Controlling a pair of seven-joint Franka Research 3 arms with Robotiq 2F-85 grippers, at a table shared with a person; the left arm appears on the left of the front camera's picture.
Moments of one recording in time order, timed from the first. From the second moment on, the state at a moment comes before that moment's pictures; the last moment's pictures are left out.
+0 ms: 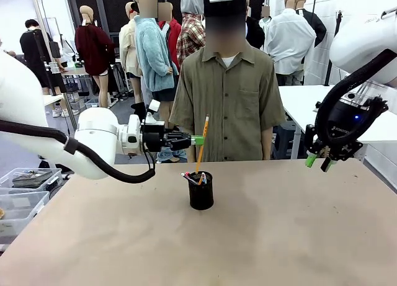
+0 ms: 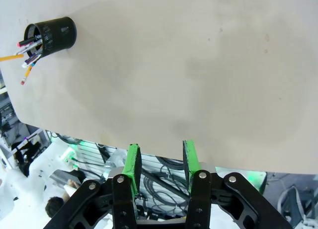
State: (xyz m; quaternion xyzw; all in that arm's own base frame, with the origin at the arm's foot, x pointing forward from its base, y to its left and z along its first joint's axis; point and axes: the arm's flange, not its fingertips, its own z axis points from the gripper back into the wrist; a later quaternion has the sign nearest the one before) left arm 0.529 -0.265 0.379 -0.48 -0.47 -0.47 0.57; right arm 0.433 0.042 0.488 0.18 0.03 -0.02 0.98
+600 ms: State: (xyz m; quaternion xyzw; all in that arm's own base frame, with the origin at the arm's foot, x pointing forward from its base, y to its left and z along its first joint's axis) left arm 0.542 -0.262 0.339 -0.49 -0.45 -0.46 0.59; right arm 0.433 0.042 0.488 0.18 0.03 -0.02 0.98
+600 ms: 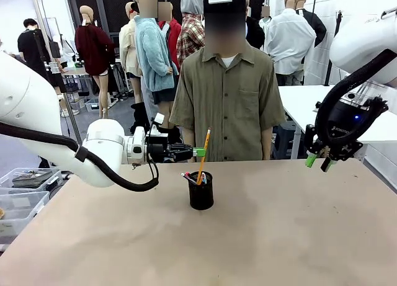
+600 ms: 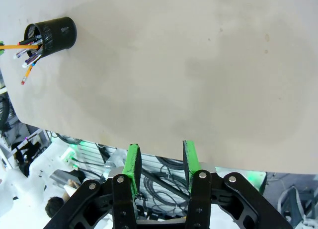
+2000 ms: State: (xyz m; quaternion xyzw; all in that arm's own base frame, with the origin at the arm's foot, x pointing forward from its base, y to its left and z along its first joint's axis) left arm 0.529 -0.249 0.322 -0.50 -0.44 -0.48 0.58; right arm 0.433 0.042 0.488 0.18 0.03 -0.02 0.98
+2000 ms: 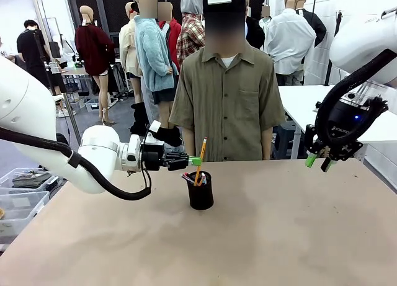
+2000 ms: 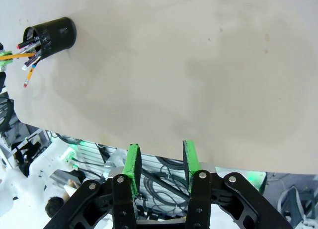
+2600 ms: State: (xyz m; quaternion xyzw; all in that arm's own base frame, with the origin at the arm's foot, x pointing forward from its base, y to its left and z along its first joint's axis) left arm 0.519 -0.252 0.318 -0.49 -0.45 -0.51 0.55; right arm 0.433 0.042 0.488 0.18 0.03 -0.02 0.98
